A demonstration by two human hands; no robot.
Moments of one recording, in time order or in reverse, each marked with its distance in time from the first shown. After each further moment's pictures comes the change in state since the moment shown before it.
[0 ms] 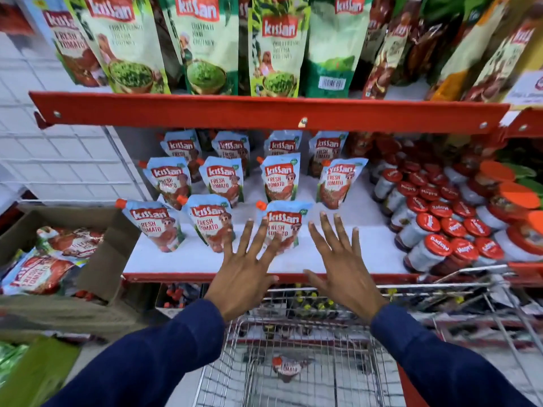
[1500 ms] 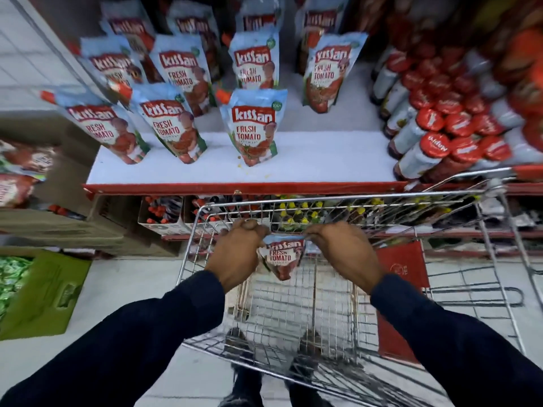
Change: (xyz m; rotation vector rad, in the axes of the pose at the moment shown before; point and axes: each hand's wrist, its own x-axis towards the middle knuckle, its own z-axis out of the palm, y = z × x) left_hand -0.062 0.092 0.068 -0.306 -0.387 -0.195; right_hand -0.107 0.026 0.047 0.174 -0.335 0.107
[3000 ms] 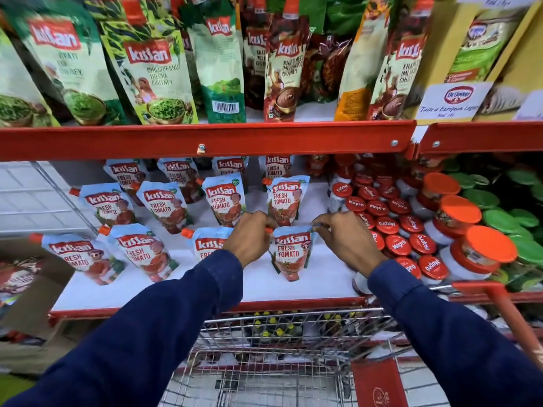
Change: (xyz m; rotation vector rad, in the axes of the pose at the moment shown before) left_hand 0.189 0.096 -0.168 -0.220 0.280 -0.031; right_hand 0.122 0.097 -0.187 -0.003 0.441 -0.013
